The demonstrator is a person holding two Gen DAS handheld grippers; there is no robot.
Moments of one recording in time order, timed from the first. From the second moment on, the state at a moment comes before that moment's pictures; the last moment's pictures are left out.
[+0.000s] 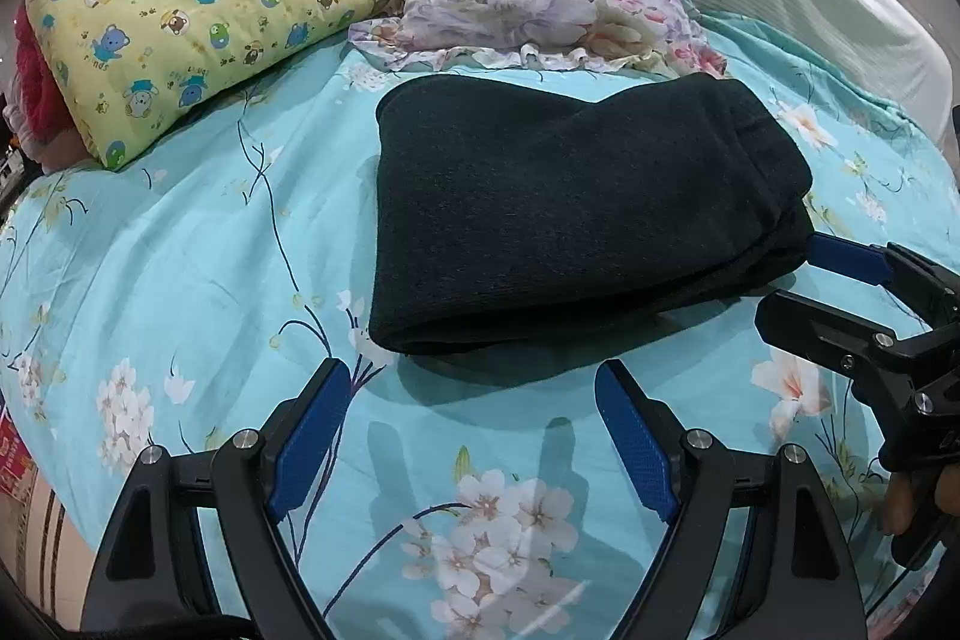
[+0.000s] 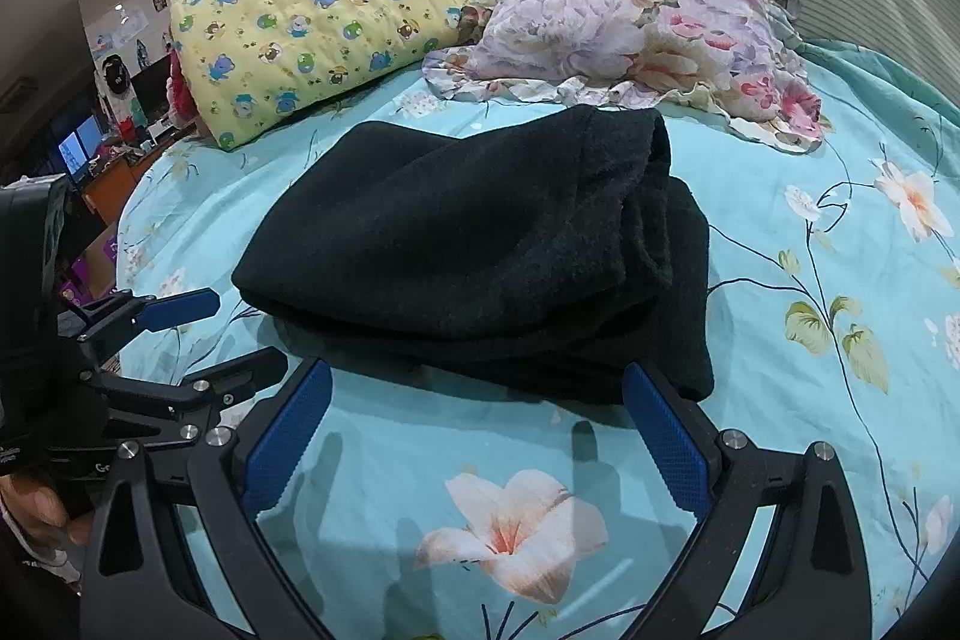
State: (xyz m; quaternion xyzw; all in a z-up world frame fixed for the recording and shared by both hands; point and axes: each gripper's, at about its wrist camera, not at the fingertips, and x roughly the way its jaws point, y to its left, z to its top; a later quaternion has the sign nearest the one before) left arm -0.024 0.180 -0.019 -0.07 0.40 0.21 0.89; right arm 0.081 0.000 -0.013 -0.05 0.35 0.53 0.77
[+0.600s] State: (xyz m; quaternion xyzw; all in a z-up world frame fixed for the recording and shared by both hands) left arm -0.028 0.174 -0.012 -0.06 0.40 0.21 0.89; right arm 0.079 -0.004 -0.010 -0.05 0.34 0.54 0.77
